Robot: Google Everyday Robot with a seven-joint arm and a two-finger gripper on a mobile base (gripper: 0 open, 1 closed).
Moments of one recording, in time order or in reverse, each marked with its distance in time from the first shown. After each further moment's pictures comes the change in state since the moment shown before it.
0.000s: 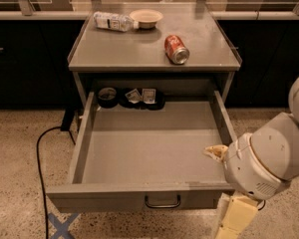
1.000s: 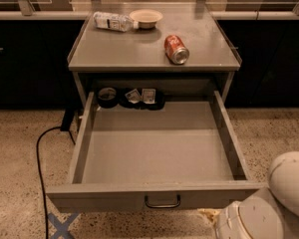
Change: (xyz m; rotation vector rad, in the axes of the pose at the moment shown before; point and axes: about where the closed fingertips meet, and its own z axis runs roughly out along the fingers) arm 0.048 0.080 0.095 -0.172 -0.037 0.077
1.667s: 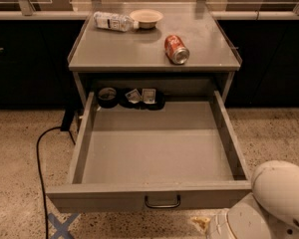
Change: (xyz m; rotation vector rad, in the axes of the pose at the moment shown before) arm 0.008 0.003 0.033 -0.057 0.006 -0.002
